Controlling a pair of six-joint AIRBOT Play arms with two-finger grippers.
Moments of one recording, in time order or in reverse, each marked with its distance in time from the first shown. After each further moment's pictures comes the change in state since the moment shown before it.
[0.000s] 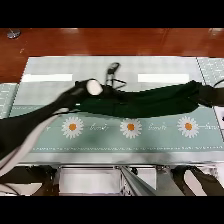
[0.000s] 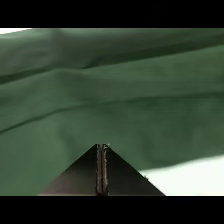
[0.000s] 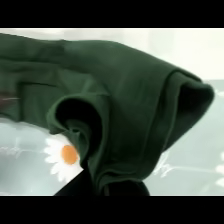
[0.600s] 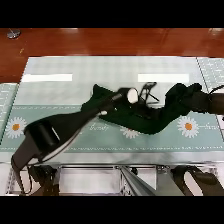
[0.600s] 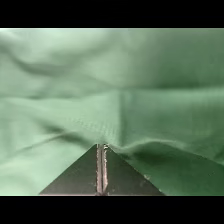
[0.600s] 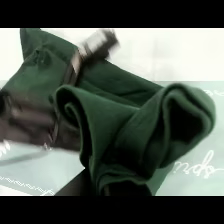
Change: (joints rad) left arm -0.143 -0.303 0.407 -0.016 -0.236 -0.117; right arm 0.169 0.125 -0.042 0.004 -0.058 0.112
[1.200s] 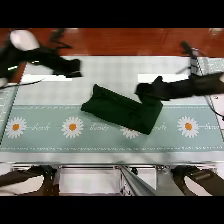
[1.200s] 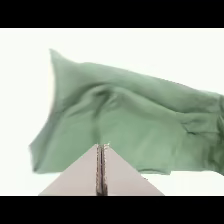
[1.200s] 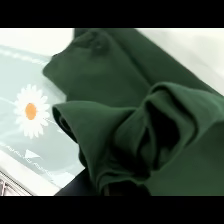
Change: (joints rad) left arm 0.702 0.610 -0.299 0.275 -0.289 0.055; right arm 0.370 -0.374 0.168 0.040 -0.168 0.020
